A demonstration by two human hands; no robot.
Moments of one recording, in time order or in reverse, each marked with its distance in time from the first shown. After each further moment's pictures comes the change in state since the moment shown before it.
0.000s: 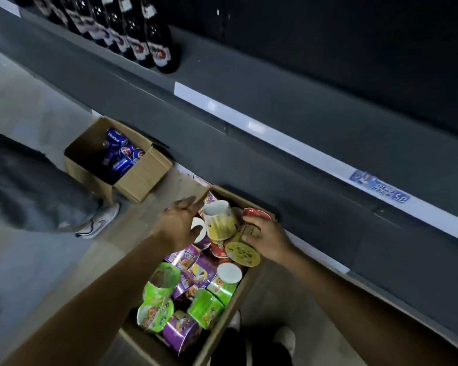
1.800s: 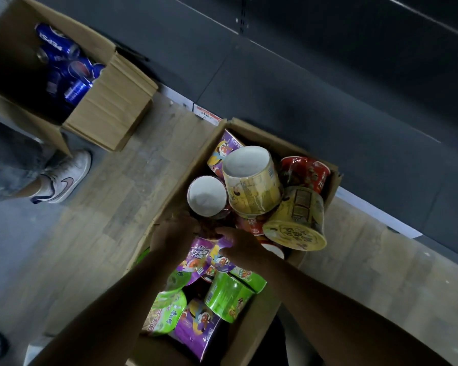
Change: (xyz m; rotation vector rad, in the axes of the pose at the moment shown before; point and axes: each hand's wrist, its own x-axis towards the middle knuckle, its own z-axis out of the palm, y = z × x) left_hand 0.109 -0.191 0.322 -0.120 -0.306 -0.251; right_hand 0.176 0.118 0.272 0.119 -0.367 0.229
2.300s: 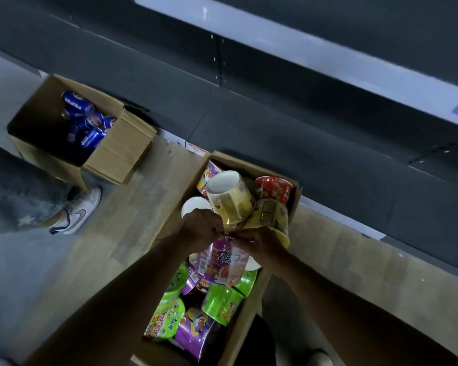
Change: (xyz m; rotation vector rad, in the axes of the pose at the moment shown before) left_hand -0.109 0.140 -0.139 -0.025 -0.017 0.400; right_hand -0.125 -0.017 -0.071 0.184 0.299 -0.176
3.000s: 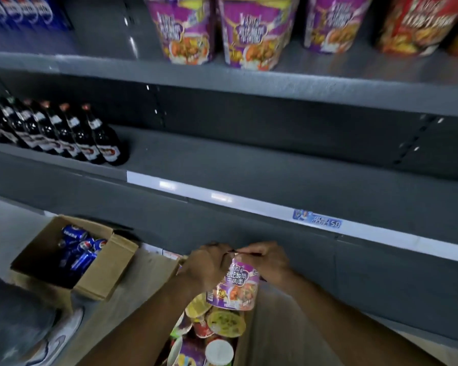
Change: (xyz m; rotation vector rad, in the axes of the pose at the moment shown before) left_hand -0.063 0.225 -0.143 0.212 0.282 0.244; right_hand -0.138 -0.138 -0.203 0.208 0.377 -0.163
